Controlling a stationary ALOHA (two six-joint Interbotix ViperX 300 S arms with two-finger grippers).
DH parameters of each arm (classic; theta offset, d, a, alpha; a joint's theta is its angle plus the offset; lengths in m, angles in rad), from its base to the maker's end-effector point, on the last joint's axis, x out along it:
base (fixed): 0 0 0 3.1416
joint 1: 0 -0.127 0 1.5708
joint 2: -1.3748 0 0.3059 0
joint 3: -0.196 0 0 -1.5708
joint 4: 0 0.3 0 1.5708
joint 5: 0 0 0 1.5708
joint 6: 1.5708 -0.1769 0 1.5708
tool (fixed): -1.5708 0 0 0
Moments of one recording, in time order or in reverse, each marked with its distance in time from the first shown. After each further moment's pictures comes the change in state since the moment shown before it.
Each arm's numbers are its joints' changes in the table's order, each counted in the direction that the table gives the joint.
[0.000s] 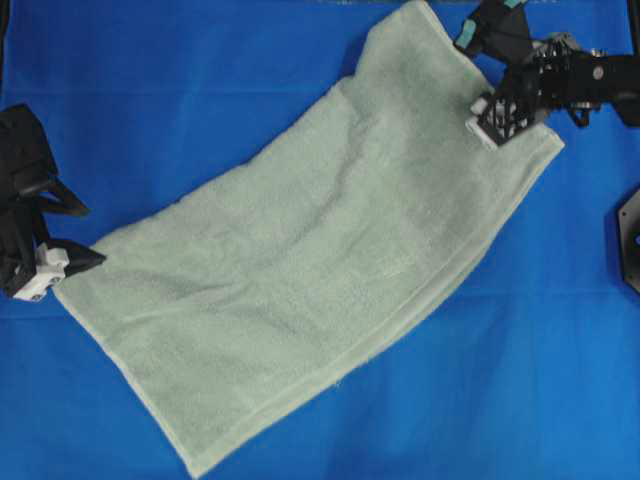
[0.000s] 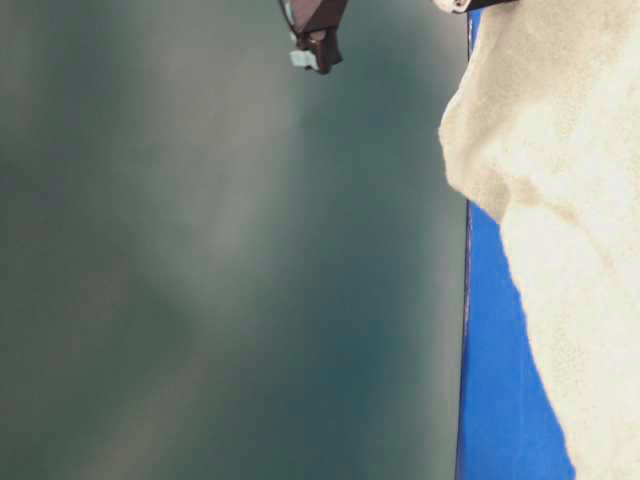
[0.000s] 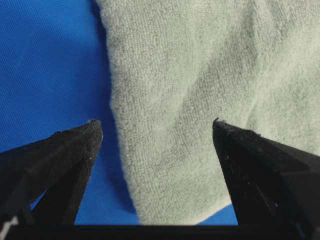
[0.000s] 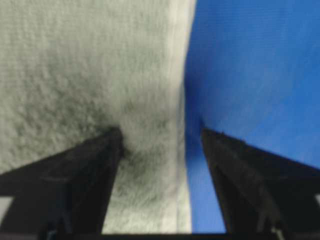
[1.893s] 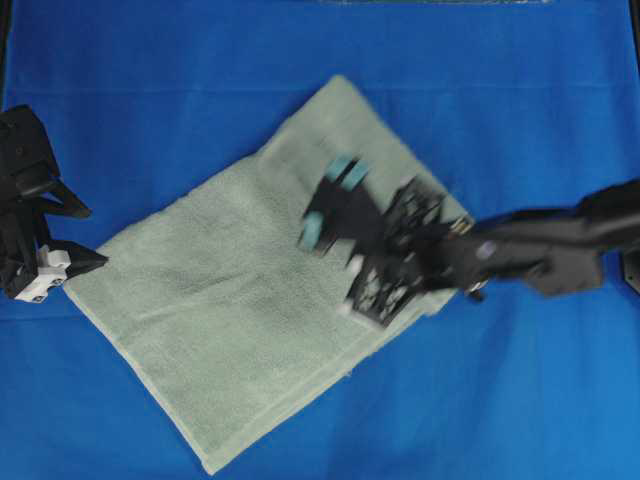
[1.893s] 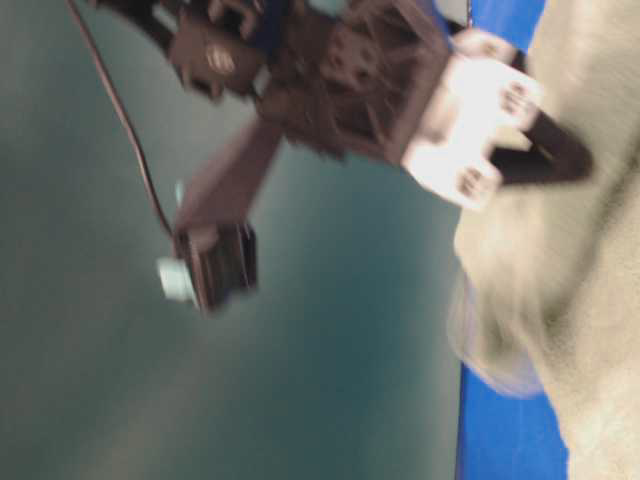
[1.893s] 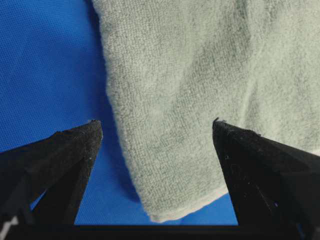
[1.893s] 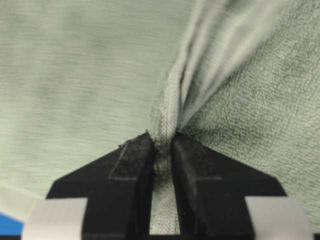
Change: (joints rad) left arm -0.002 0.006 0.000 0.000 -0.011 -0.005; right arm -0.739 0.187 -0.526 0.227 0.313 -0.121
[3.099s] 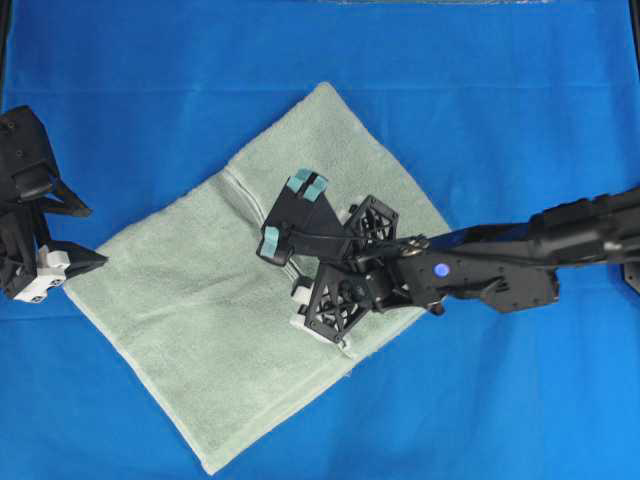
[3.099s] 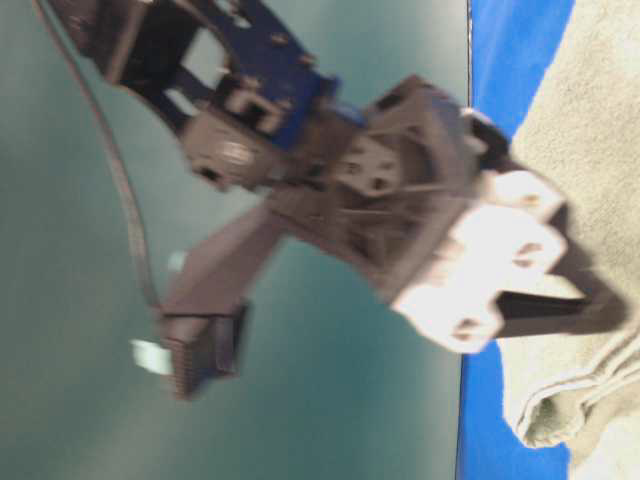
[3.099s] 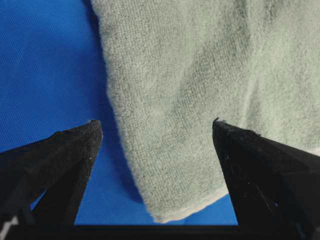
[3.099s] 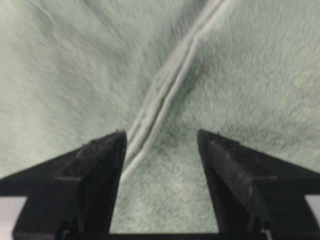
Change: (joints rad) left arm 0.000 0.000 0.000 0.002 0.000 -0.032; right arm 0.002 0.046 -0.089 -0.077 -0.112 -0.120
